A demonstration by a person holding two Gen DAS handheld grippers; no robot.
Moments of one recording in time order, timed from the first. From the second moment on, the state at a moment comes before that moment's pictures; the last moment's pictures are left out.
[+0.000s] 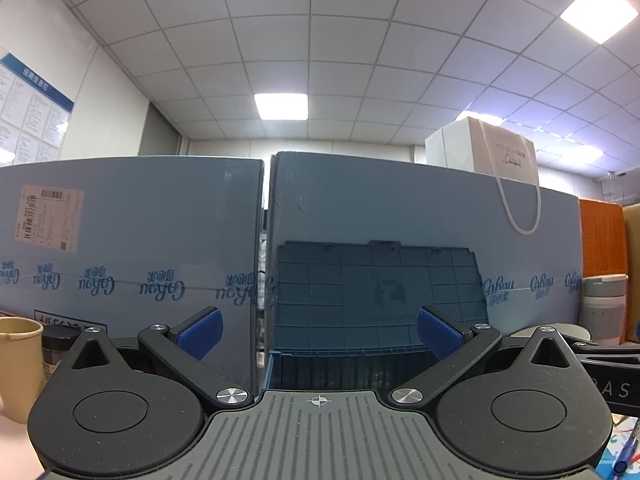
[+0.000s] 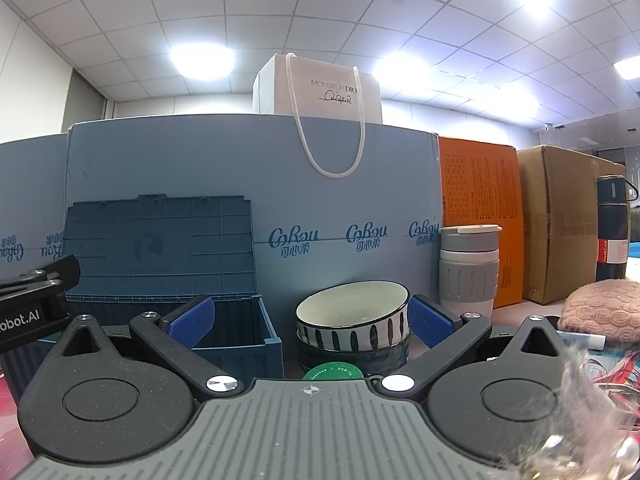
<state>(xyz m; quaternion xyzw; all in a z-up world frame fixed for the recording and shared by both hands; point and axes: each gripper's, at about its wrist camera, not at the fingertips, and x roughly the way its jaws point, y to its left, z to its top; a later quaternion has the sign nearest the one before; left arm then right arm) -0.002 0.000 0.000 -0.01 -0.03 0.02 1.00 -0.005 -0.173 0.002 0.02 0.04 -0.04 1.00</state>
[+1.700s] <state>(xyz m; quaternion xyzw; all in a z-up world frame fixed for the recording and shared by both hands) 0.029 -0.055 0.073 -0.01 0.21 -0.16 0.96 0.025 -0.285 0.023 0.20 0.31 -0.06 0.93</state>
